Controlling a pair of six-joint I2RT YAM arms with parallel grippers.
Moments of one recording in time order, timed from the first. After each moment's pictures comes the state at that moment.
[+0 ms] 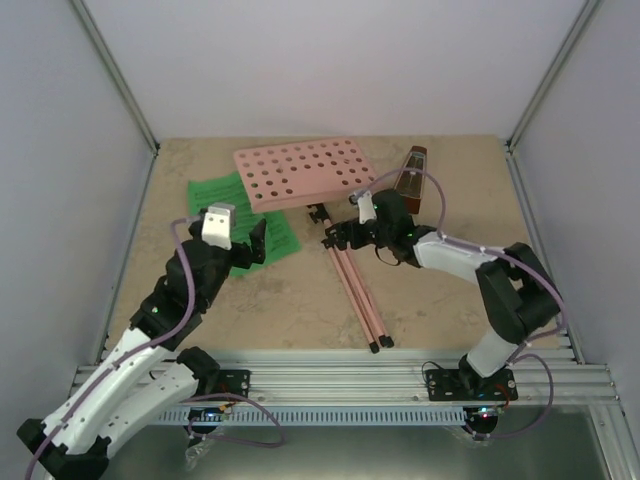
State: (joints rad) left arm -0.63 0.61 0.70 -0.24 -0.36 -0.13; right arm 0.59 1.71 0.95 0.11 -0.31 0.28
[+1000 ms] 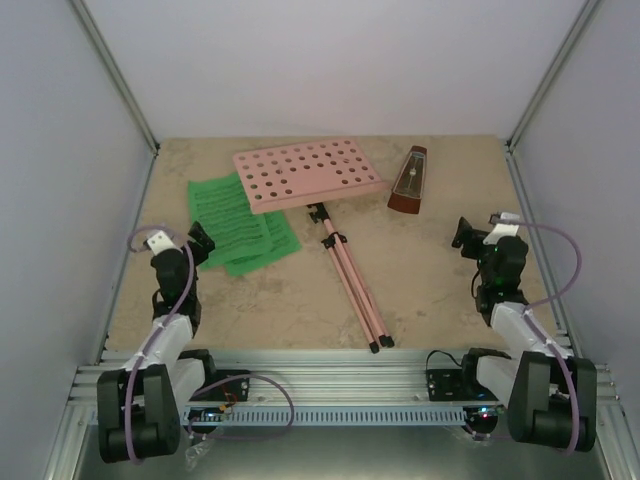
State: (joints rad) left arm 0.13 0.97 0.24 0.49 -0.09 -0.51; right arm -0.12 1.04 0.35 0.40 -0.04 0.16
